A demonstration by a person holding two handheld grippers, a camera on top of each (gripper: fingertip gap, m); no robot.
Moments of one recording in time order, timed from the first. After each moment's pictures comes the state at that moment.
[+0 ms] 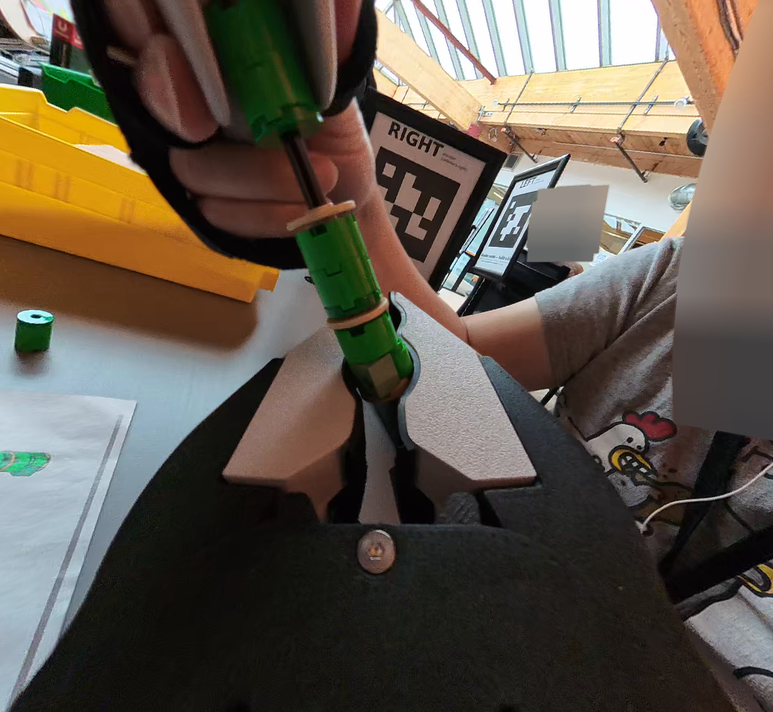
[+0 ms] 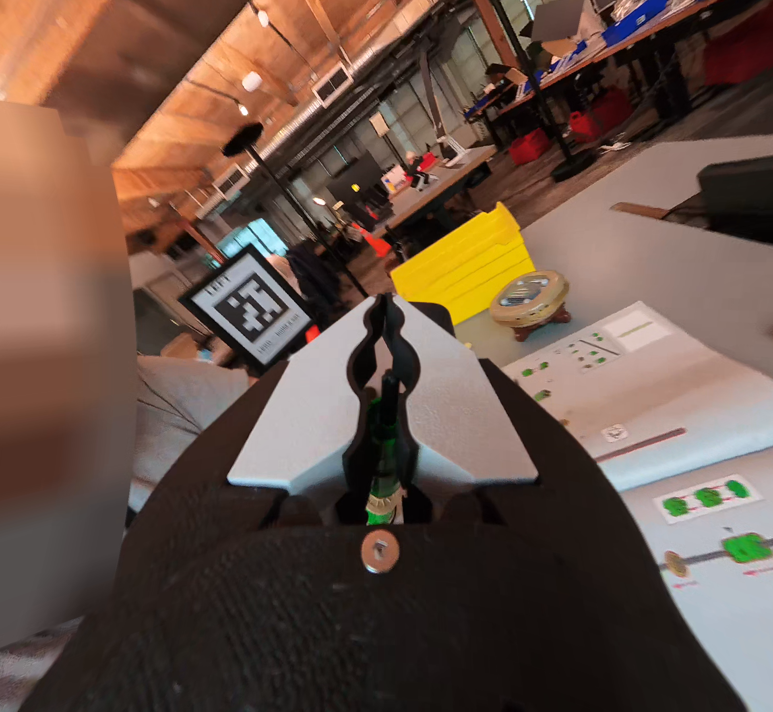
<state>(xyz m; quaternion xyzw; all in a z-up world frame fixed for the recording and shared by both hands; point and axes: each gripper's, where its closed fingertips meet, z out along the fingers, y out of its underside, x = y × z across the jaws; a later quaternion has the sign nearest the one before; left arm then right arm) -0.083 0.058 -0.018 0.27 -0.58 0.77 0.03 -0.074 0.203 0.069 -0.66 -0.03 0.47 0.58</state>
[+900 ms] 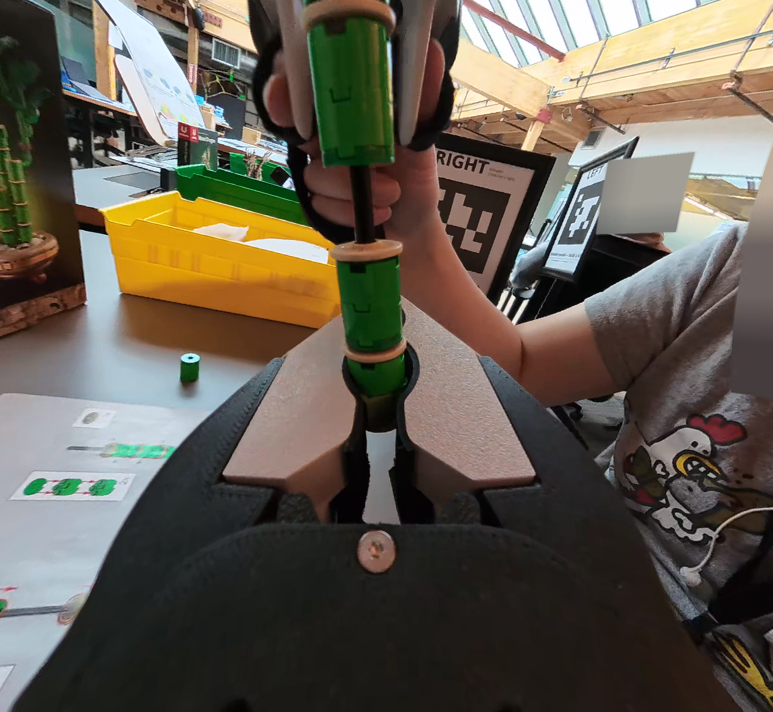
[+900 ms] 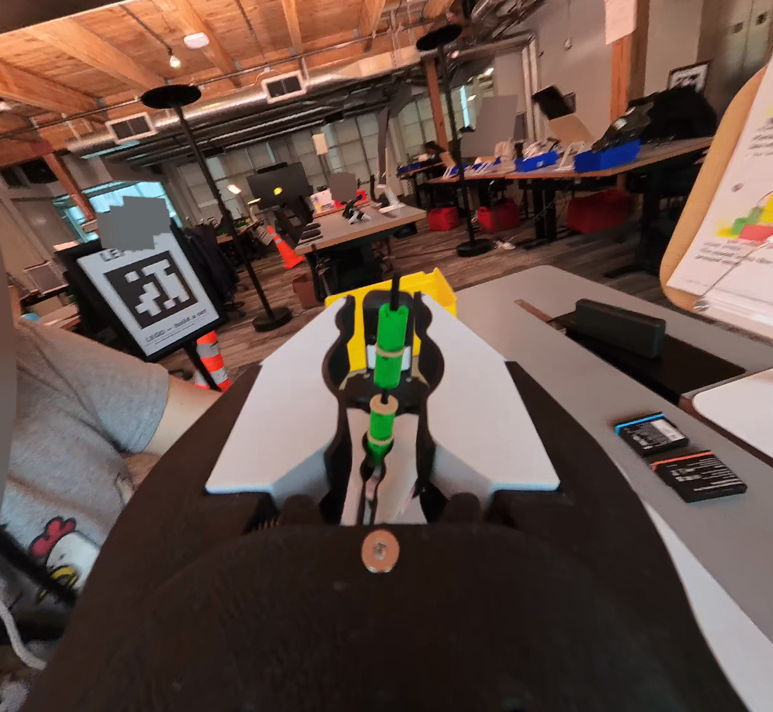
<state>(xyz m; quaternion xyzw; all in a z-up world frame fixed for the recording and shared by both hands) -0.079 0.107 0.014 0.27 -0.59 0.75 -0.10 -0.072 0.174 0.123 -0.65 -0.10 0.30 0.69</state>
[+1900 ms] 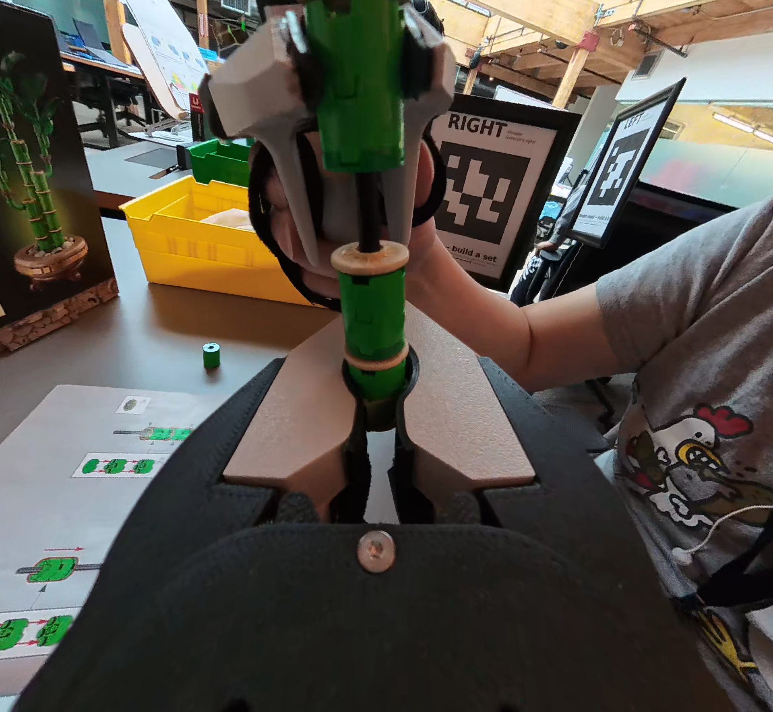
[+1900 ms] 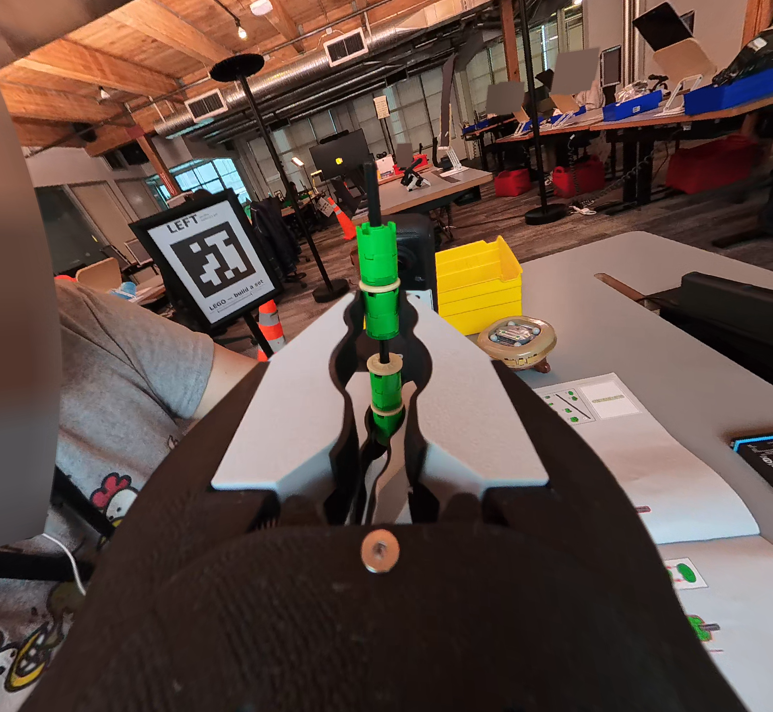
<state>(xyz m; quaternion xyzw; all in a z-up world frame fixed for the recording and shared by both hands) -0.087 0.104 0.025 0.28 -0.64 0.70 -0.12 -0.115 0.190 0.100 -0.66 -0.14 0.37 0.64</state>
